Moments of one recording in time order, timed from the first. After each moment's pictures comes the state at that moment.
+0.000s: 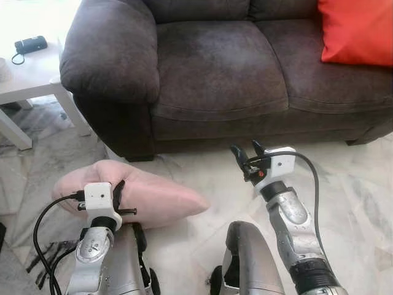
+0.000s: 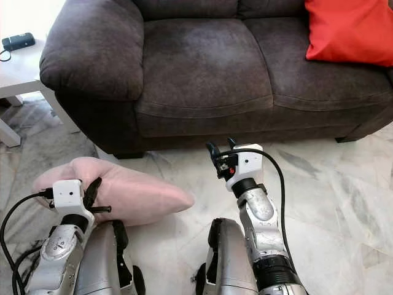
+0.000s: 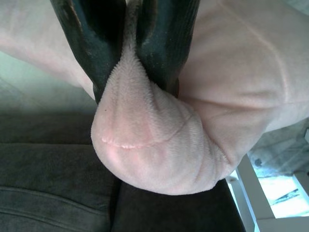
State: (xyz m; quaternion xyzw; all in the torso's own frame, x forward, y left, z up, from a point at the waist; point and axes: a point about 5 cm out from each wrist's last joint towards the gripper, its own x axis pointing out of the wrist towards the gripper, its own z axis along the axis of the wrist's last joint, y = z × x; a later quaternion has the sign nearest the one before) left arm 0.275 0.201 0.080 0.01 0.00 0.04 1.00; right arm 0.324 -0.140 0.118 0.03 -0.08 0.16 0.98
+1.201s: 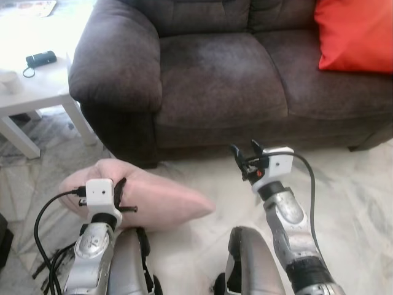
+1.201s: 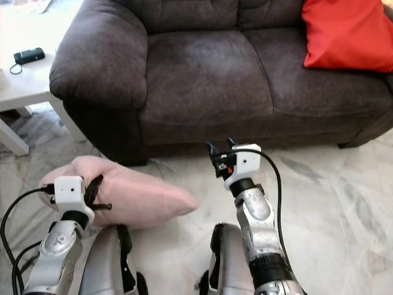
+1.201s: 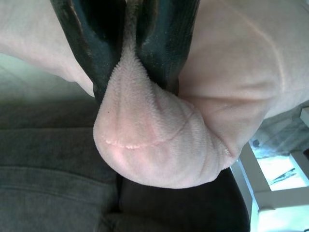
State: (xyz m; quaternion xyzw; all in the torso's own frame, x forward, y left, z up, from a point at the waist) left arm 0.280 0.199 0.085 0.01 0.00 0.03 1.00; right arm 0.327 -0.137 0.115 0.04 -0.08 0.16 0.98
